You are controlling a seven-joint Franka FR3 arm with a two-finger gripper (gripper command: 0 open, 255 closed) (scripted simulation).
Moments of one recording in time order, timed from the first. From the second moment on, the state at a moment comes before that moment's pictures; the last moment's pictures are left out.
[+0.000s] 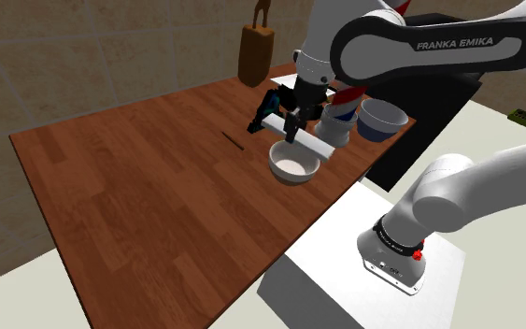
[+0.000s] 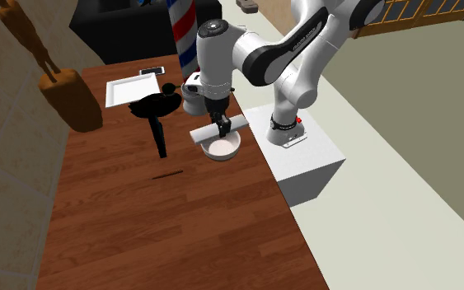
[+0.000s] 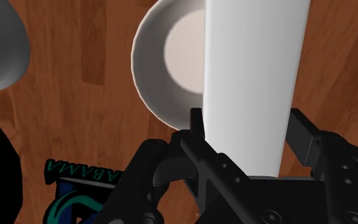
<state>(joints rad) 0.01 -0.55 0.29 -2.44 0.14 1.92 0.08</state>
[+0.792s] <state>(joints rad) 0.01 -0.56 0.27 -2.59 0.14 2.05 0.03</state>
